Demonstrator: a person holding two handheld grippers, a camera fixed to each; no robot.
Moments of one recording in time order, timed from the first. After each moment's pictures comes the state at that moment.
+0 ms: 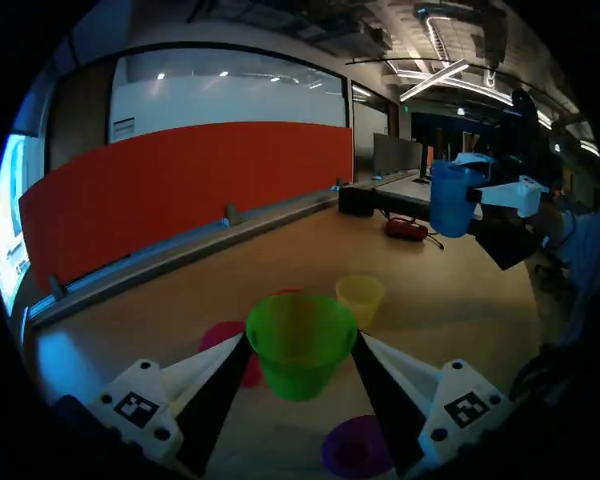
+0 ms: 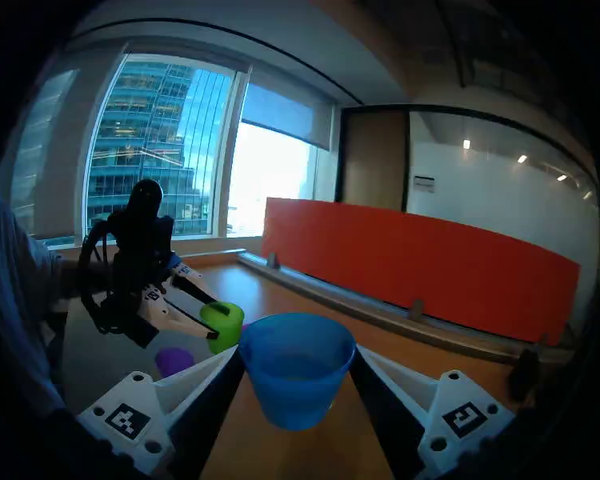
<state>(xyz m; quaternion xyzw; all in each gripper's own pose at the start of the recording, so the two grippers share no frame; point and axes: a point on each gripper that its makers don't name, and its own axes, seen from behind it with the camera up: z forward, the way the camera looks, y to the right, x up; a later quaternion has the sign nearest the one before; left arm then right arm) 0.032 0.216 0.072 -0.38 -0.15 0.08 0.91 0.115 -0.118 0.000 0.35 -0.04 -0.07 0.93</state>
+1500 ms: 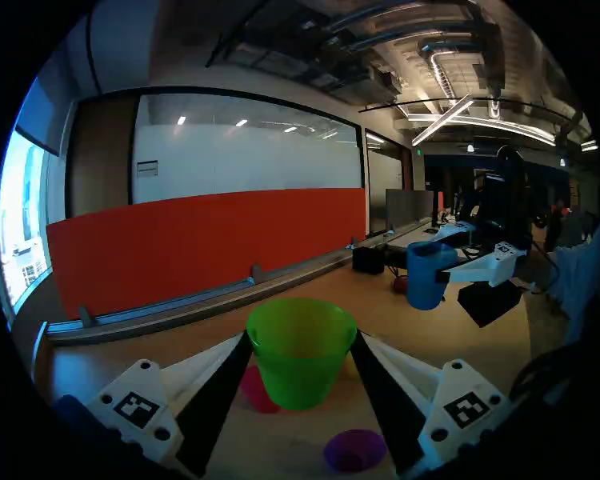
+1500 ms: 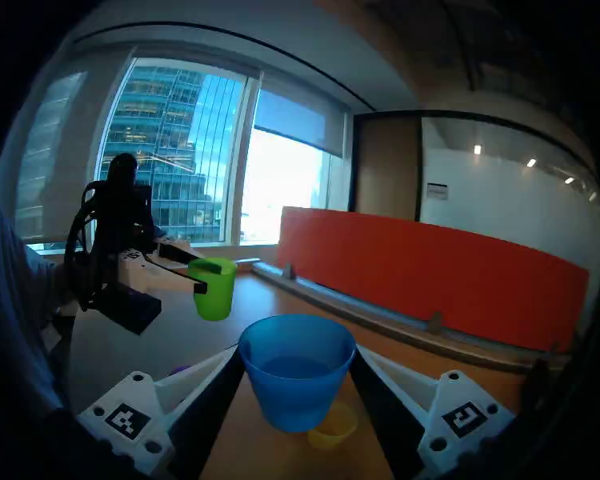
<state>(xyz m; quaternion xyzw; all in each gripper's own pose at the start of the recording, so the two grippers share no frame) 0.125 0.171 0.040 -0.35 -0.05 0.04 0.94 0.129 -0.163 0.000 0.38 -0.03 -0.07 0.92</state>
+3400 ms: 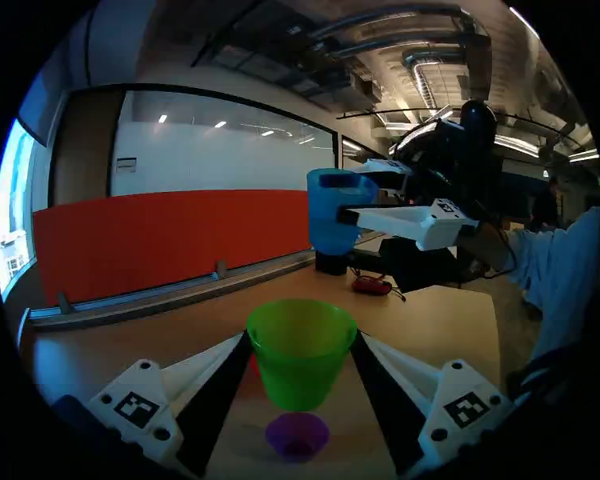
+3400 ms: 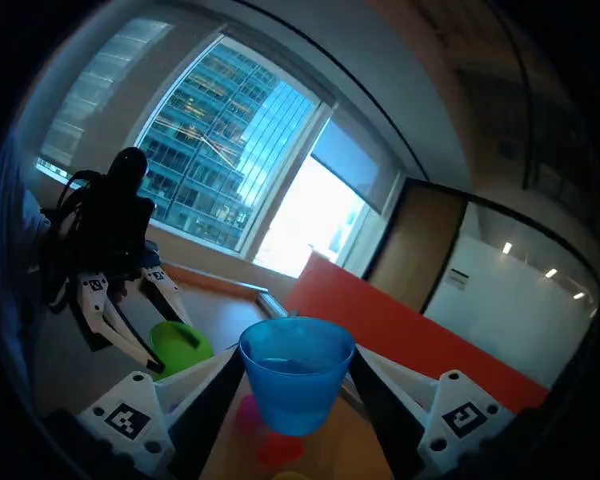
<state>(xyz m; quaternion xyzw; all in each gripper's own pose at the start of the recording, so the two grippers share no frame) 0.111 0.197 -0.028 -0.40 -0.05 0.01 0.91 0.211 -0.236 0.003 0.40 0.10 -0.22 0.88</state>
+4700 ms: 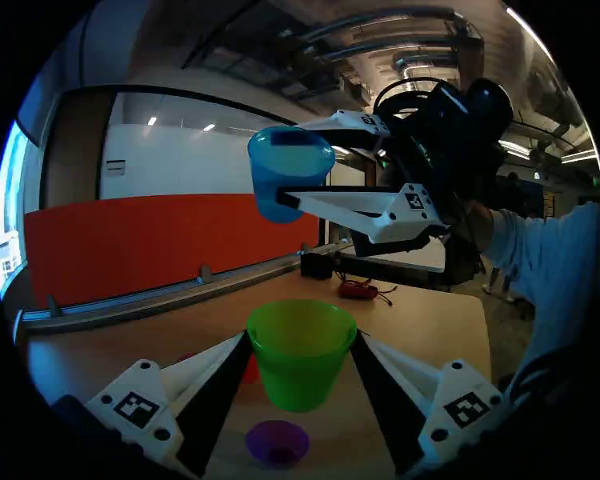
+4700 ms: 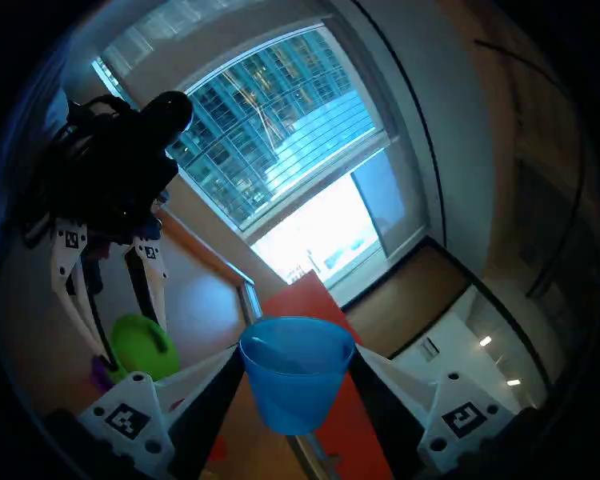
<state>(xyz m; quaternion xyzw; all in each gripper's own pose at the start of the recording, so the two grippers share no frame) 0.115 0.223 -0.039 -0.43 -0.04 0.01 0.90 0.252 -0.263 0.022 0.37 0.18 -0.42 0.81</state>
